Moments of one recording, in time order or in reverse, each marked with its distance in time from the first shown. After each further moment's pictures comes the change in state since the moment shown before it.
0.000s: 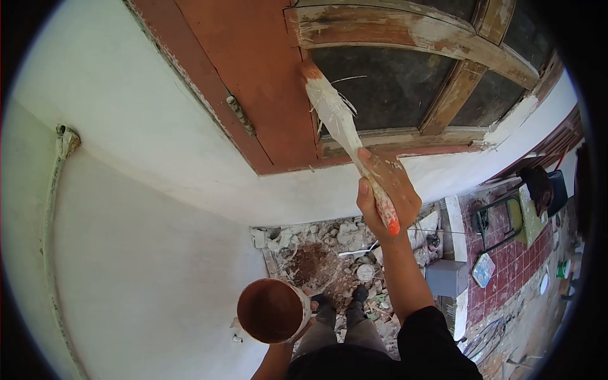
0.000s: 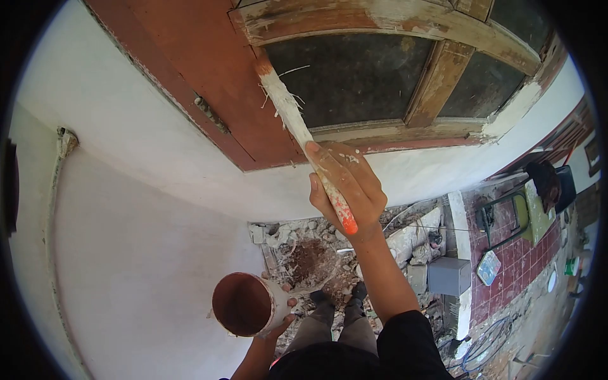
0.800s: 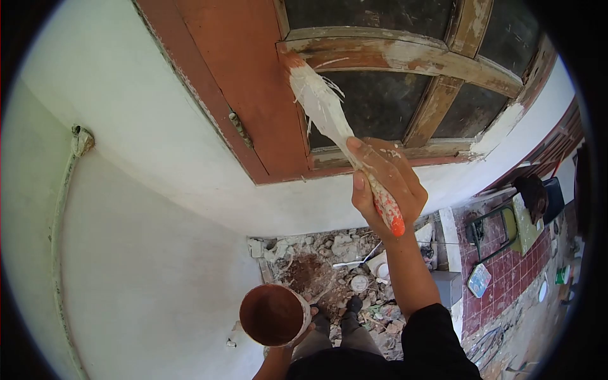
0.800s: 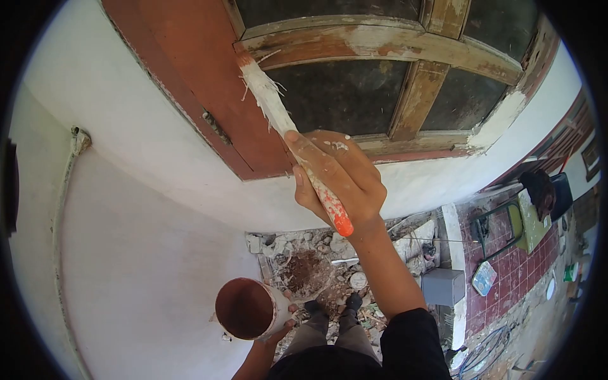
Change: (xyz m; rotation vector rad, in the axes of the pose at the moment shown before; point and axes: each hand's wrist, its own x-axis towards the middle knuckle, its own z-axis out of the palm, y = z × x) left_hand -0.020 -0.021 -0.019 0.072 0.081 0.030; right_hand 0.067 -0.025 -0.024 0.086 -0.006 -0.086
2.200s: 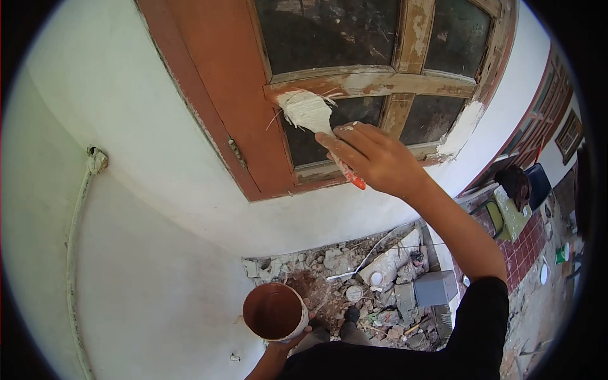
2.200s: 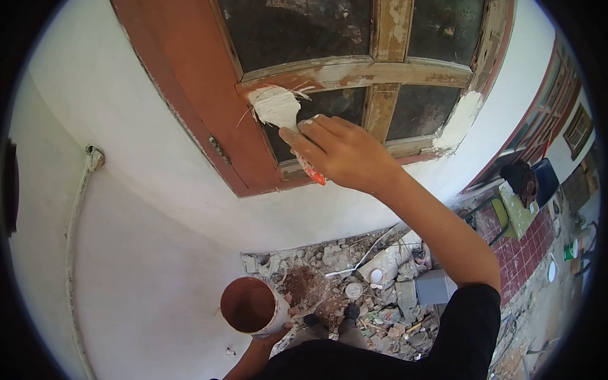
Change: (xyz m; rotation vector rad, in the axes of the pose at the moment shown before) left_hand -0.008 0.008 0.015 0.106 -0.037 -0.105; right_hand 0.068 0.016 -0.062 -0.499 -0.594 -0.483
